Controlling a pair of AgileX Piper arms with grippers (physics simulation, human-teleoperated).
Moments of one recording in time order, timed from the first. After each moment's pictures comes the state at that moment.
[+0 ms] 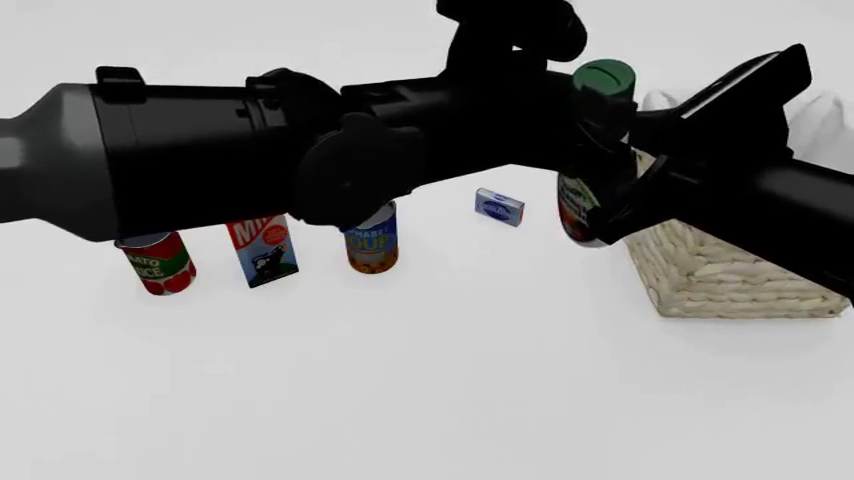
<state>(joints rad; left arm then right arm) -0.96 1.62 -1.27 -0.11 0.00 0.48 1.04 -0.62 -0.14 -0.31</state>
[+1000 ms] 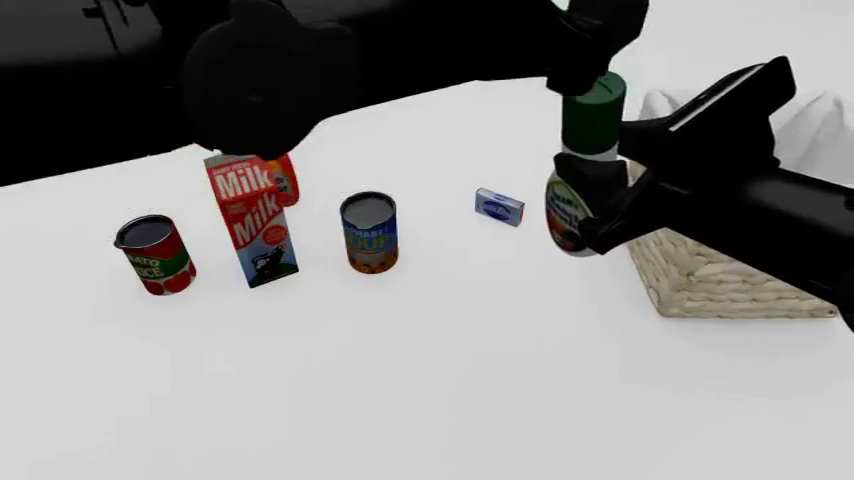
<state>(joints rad) -0.93 1.51 -1.32 -0.04 -0.02 0.50 1.05 -0.61 -0.15 -0.31</state>
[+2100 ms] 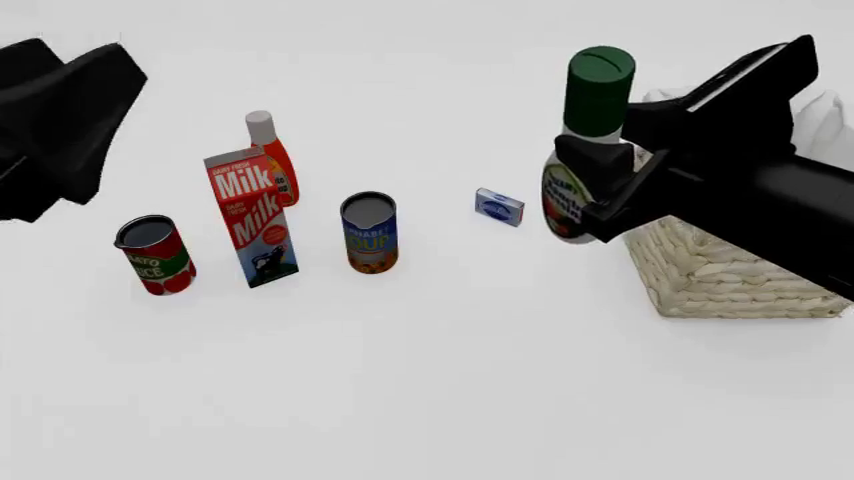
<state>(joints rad) -0.46 0.60 -0.45 -0.33 -0.12 0.52 1.02 -0.63 -0.16 -0.29</state>
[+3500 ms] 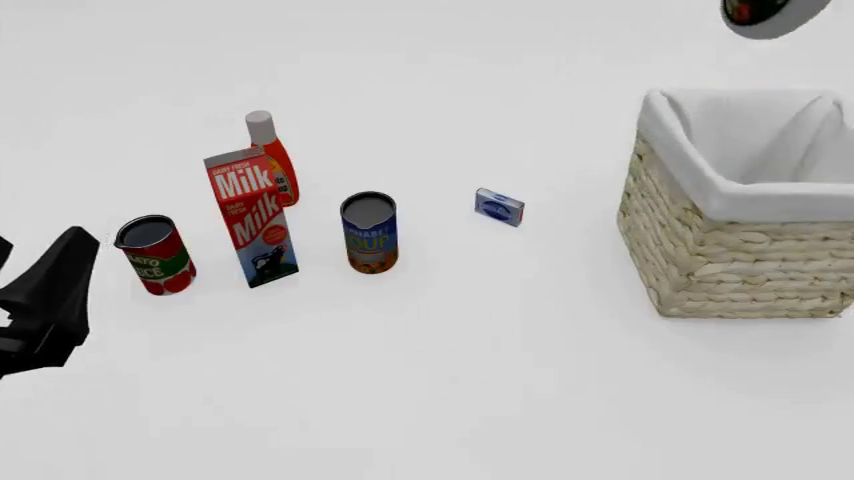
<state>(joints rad) -0.10 0.45 0.00 -0.56 -0.14 0.20 0.92 -1.00 0.01 -0.30</state>
